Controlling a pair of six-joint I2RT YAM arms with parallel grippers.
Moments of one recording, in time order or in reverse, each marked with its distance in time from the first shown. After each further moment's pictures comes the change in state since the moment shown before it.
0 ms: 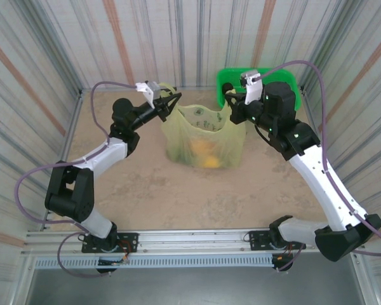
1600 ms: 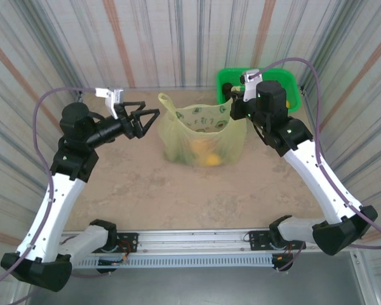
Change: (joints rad) left arm 0.072 -0.603 0.111 -1.004 0.032 -0.239; right arm 0.022 0.057 0.016 -0.019 0.233 0.002
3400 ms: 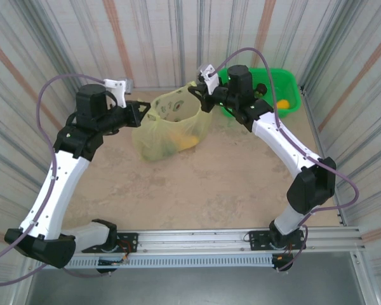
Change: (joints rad) left arm -0.032 0.206 0.322 -0.456 -0.272 0.053; right arm 0.009 0.389 0.165 0.302 -0.505 -0.317
